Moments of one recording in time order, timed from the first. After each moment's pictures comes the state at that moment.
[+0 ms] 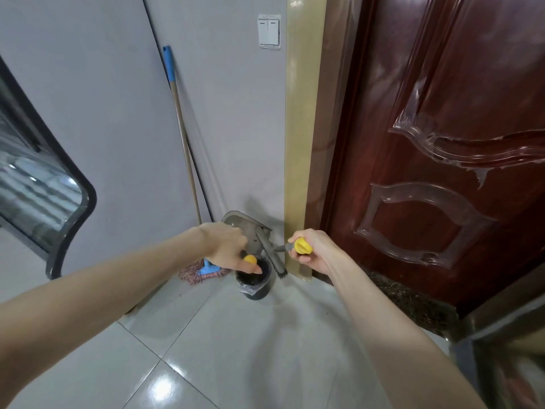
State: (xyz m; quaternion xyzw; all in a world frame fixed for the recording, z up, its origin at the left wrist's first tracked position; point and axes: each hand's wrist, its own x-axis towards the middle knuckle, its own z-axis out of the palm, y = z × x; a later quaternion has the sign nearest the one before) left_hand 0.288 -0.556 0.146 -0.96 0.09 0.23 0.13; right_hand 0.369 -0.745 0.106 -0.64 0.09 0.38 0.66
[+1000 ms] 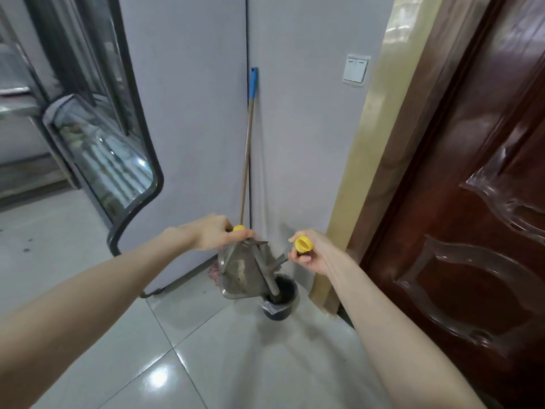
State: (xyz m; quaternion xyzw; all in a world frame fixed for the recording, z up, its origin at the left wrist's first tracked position) left_hand 0.222 -0.461 0.179 -0.96 -0.20 0.08 -0.20; right_hand 0.374 -0.643 0.142 -0.61 0.01 0.49 0.63
